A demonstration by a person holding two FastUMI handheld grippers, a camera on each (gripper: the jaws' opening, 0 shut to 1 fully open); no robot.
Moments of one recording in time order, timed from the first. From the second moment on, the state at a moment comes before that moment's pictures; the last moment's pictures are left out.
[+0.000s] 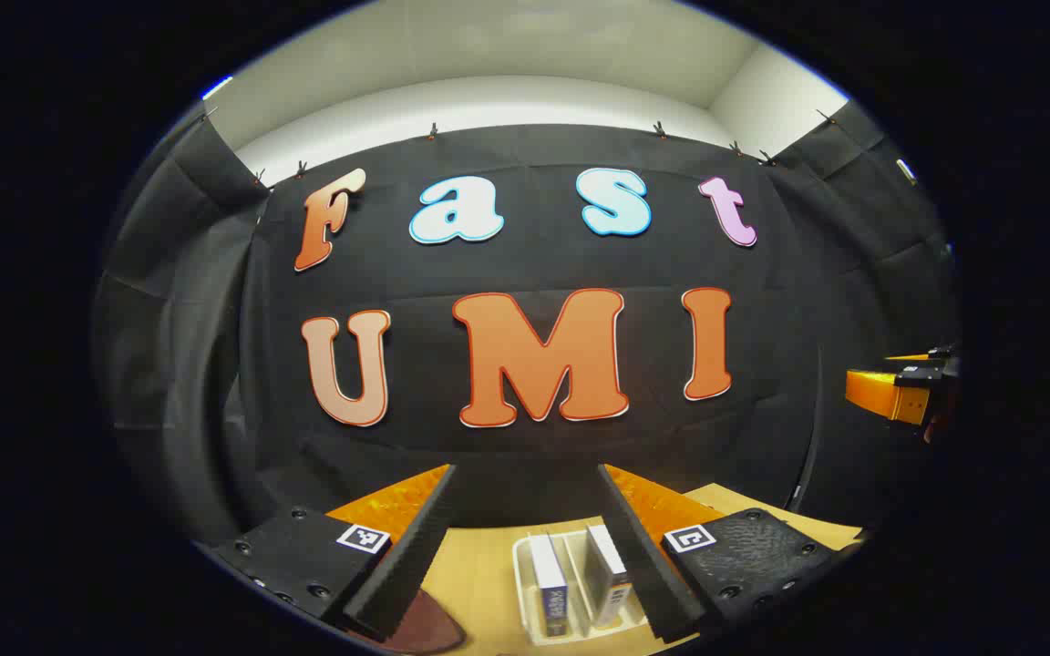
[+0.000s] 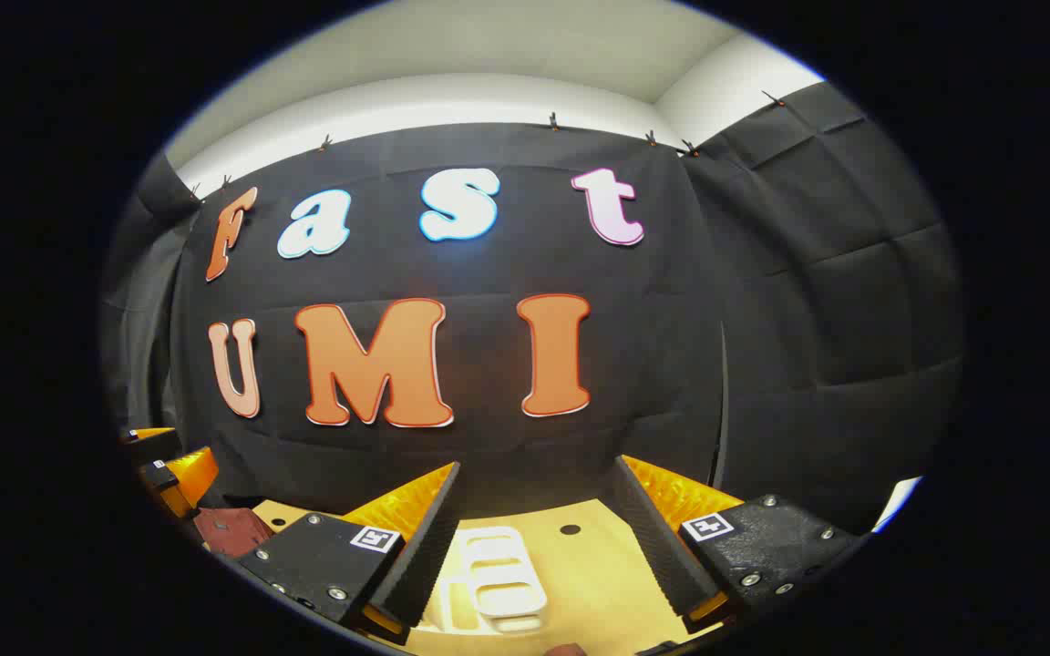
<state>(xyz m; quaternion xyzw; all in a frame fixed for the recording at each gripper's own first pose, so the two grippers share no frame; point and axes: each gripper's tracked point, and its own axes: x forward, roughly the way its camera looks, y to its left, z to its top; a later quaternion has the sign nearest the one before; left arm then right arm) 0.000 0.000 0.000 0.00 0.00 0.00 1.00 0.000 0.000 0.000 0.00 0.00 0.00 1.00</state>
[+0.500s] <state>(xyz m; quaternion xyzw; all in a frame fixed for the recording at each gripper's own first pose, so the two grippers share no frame) 0.000 0.068 -0.033 0.01 0.00 0.00 1.00 -0.020 0.140 -0.036 0.00 0.02 0.07 1.00</state>
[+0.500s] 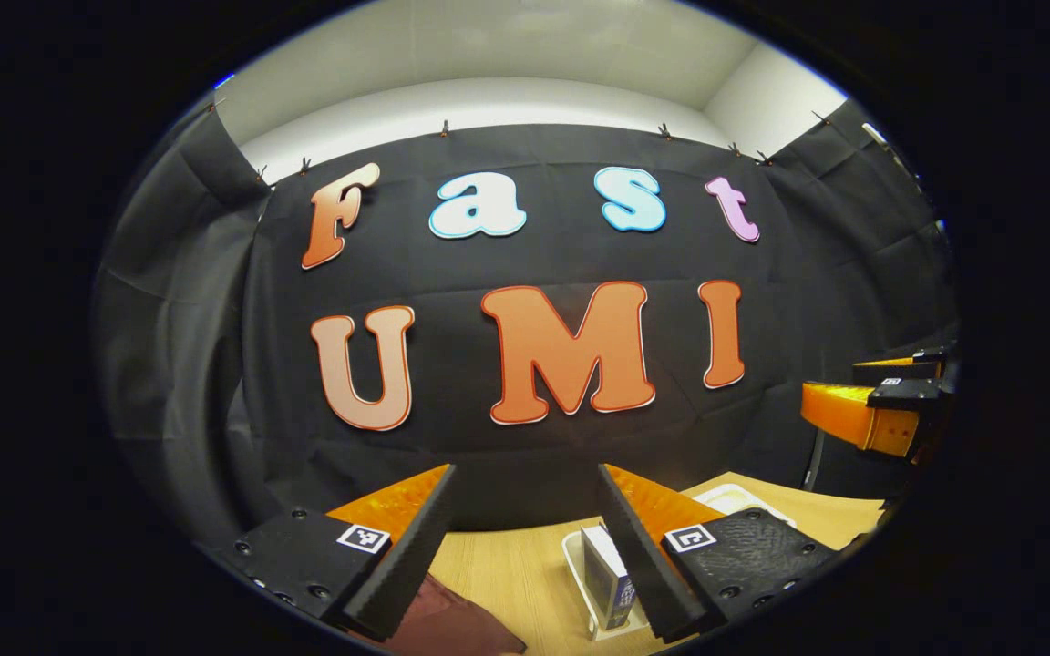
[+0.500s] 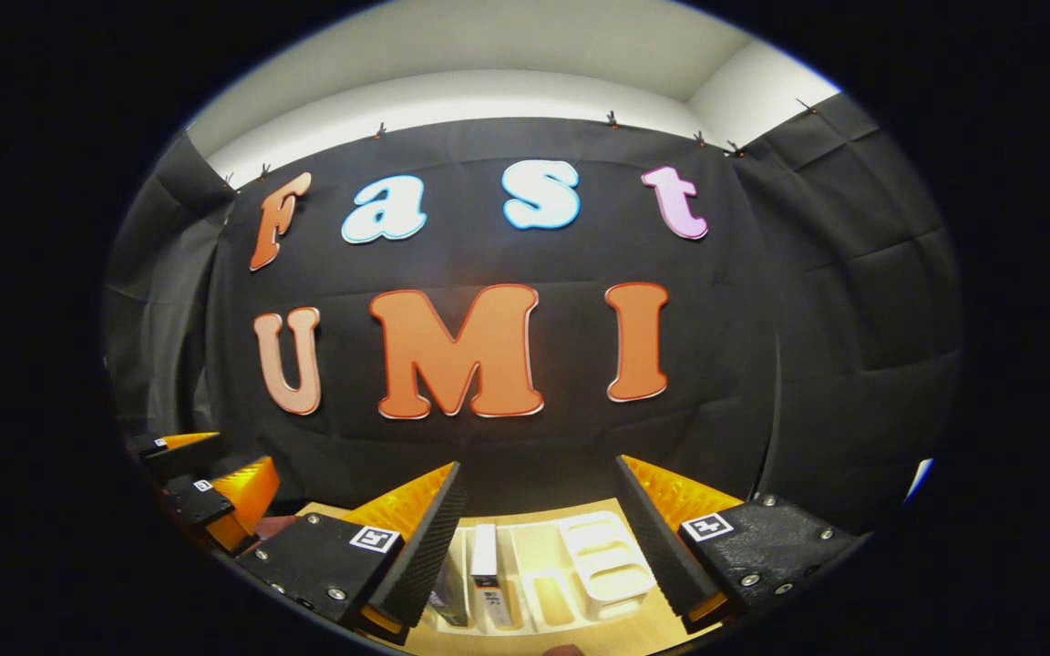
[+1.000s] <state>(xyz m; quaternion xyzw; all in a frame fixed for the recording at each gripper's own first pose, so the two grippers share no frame) -0.015 0.075 -0.046 -0.01 0.00 0.05 1.00 -0.017 0.155 -0.056 -0.04 0.02 0.14 0.99</state>
